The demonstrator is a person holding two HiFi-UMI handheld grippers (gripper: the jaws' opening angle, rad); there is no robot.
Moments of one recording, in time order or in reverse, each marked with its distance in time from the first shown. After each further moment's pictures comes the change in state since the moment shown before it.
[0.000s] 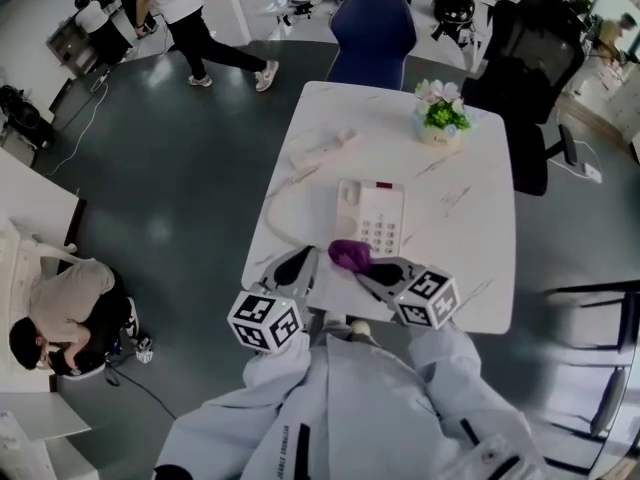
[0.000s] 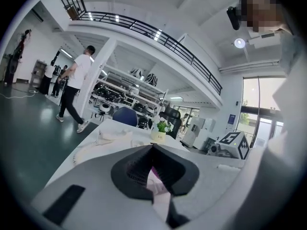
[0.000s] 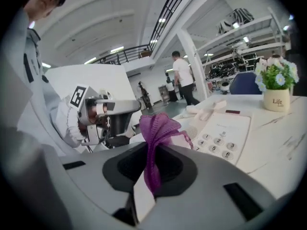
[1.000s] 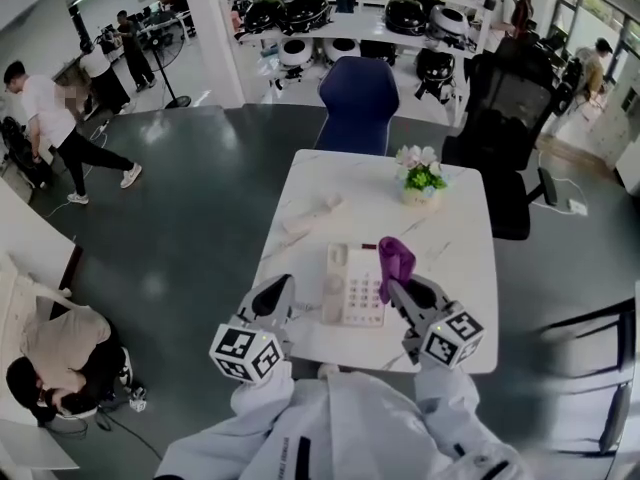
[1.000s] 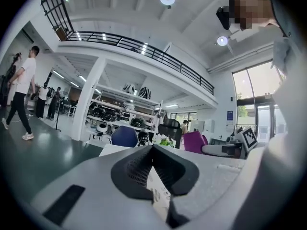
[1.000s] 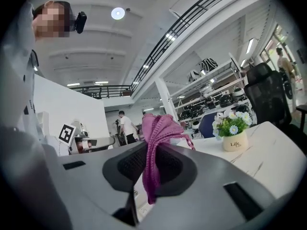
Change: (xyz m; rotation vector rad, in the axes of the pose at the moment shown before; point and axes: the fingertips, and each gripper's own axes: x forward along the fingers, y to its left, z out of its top) left arm -0.009 0.000 0.089 0.168 -0.149 0.002; right arm -0.115 -0.049 0.110 0.049 -0.516 -0.303
